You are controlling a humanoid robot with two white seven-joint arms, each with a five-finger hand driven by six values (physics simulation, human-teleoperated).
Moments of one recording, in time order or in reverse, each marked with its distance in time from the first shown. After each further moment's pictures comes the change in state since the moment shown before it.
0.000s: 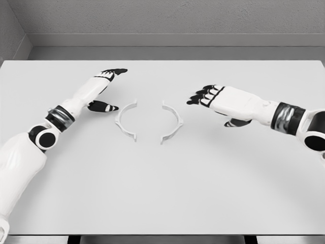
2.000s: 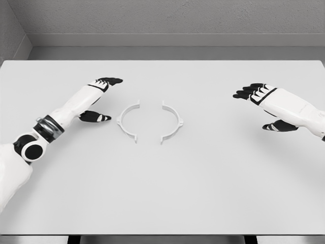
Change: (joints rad) left arm 0.110 0.112 0.001 -0.185 0.001 0.000 0.001; right arm 0.253 0.043 -0.431 0.078 -0.043 -0.194 0.002
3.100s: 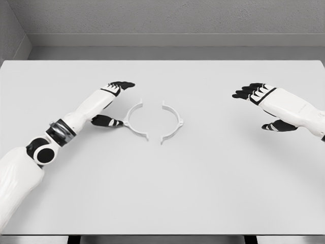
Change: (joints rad) left arm 0.014 -0.046 -0.015 -0.021 0.004 0.000 0.000; right arm 0.000 0.000 0.002 -0.006 -0.002 0.000 -0.001
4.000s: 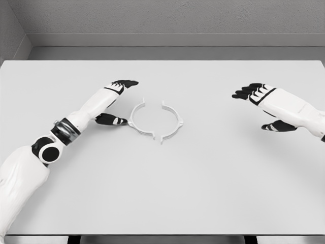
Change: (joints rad) left arm -0.009 -0.034 0.005 0.020 -0.002 0.000 0.000; right arm 0.000 0.001 0.000 -0.002 0.000 0.000 0.000
